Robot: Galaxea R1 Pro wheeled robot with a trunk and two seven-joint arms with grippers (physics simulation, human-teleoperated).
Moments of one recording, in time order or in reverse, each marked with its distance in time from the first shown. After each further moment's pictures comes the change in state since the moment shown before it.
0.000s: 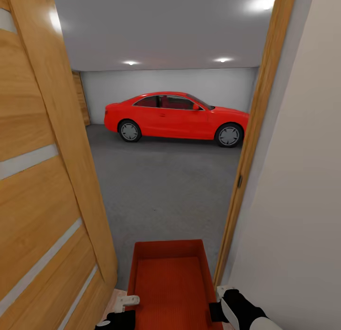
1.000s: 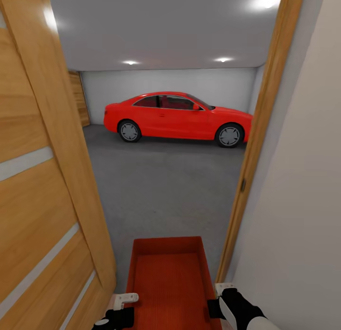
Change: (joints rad) left arm 0.003 0.004 0.052 -0.016 -0.055 -0.019 -0.015; right arm 0.002 0.022 -0.085 -0.020 0.088 -0.019 0.000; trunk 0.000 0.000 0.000
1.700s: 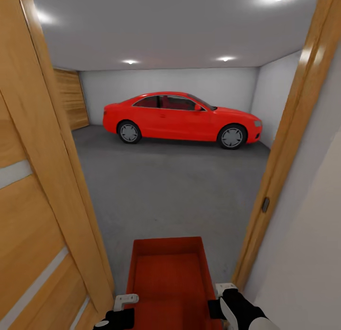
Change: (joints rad) left arm 0.006 0.002 -0.042 -0.004 0.047 -0.004 0.008; right arm 0.004 -0.013 0.066 -0.003 -0.064 0.002 -0.001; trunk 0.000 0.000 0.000
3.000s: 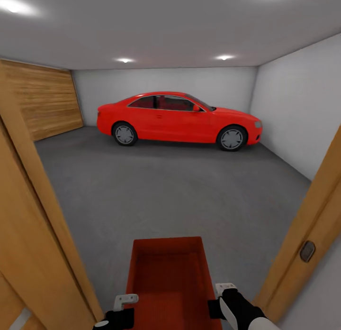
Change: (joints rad) left arm 0.000 0.002 0.001 0.001 0.000 -0.002 -0.003; right arm 0.000 0.003 0.000 -0.001 -0.001 0.000 -0.004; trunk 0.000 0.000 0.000
